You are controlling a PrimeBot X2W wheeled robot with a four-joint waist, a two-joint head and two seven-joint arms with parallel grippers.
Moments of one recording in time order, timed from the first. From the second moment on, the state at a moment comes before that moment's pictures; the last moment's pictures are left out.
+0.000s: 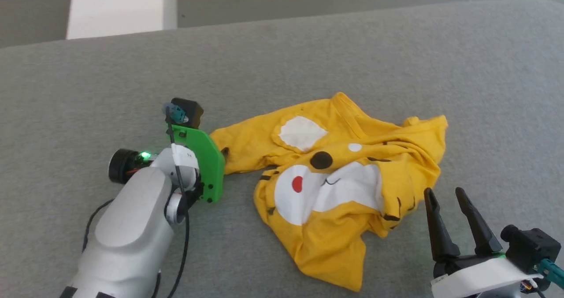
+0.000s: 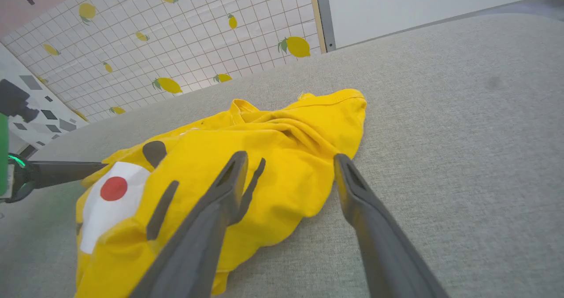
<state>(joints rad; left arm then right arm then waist) -0.60 0.27 -0.48 0.48 -0.49 0.01 0.50 0.12 -0.05 0.03 -0.06 0.32 0.13 -0.12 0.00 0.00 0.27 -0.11</state>
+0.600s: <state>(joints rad) -0.65 0.27 -0.46 0.51 -0.60 -0.04 0.58 0.11 -0.05 0.00 -0.05 0.33 0.13 -0.14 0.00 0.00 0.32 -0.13</state>
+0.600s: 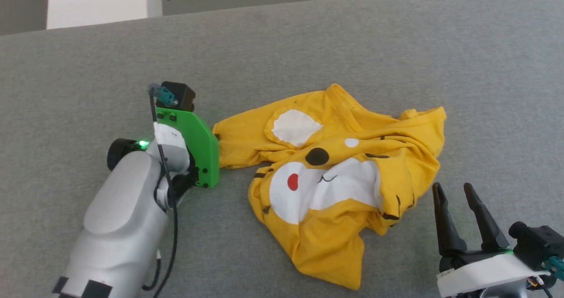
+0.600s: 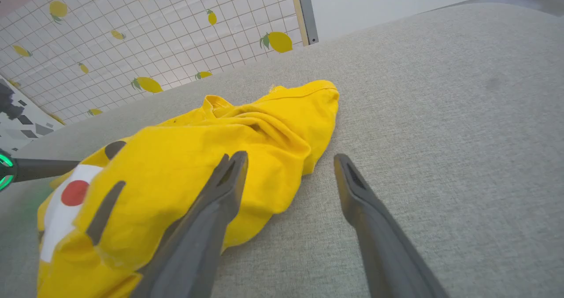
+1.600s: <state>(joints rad) 0.03 0.35 0.00 0.04 -0.85 0.15 0.19 0.12 -0.05 -0.05 -0.07 0.29 0.13 -0.02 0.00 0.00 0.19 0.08</state>
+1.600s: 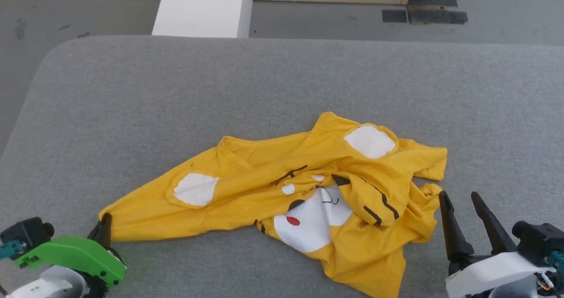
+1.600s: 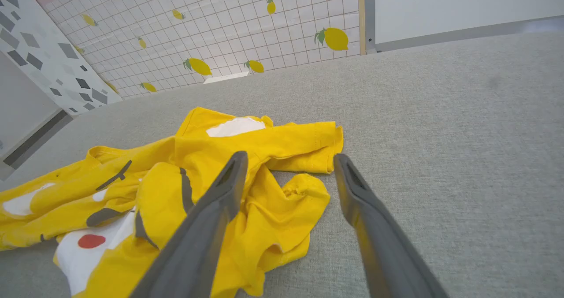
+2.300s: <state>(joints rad) 0.07 0.37 0.02 -0.11 -0.86 0.18 0.20 -0.30 -0.05 -0.25 -0.10 0.10 0.13 0.69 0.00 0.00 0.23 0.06</state>
